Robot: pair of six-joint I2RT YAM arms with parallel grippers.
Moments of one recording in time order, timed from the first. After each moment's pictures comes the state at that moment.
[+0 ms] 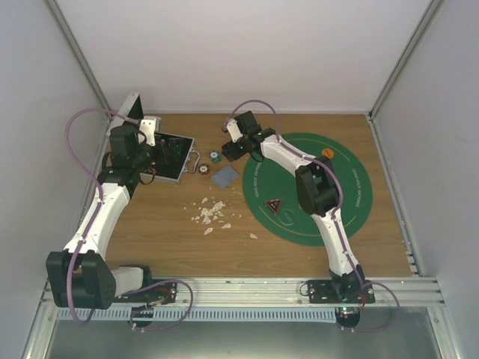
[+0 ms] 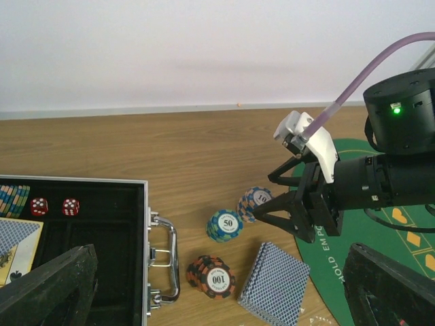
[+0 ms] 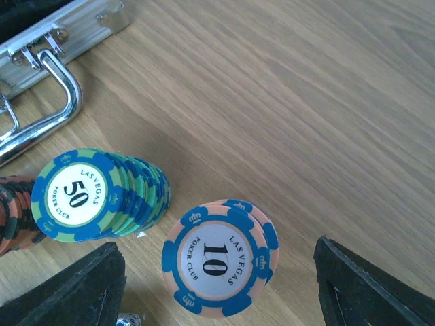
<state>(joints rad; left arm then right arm) -0.01 1.23 1.00 -0.21 0.40 -0.11 0.55 2.37 2.00 -0.48 -0.16 -0.11</state>
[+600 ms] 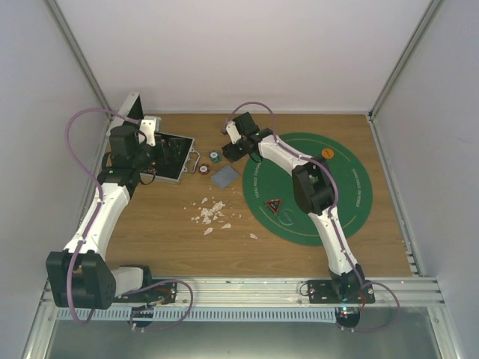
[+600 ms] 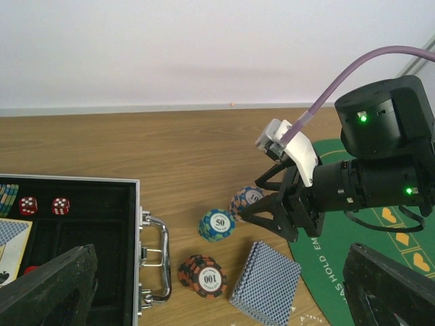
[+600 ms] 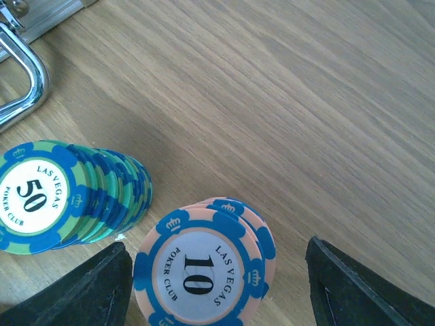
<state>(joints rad) -0.01 1.23 1.00 -0.21 0.42 -0.12 0.55 2.44 2.06 -0.53 -0.14 -0.11</state>
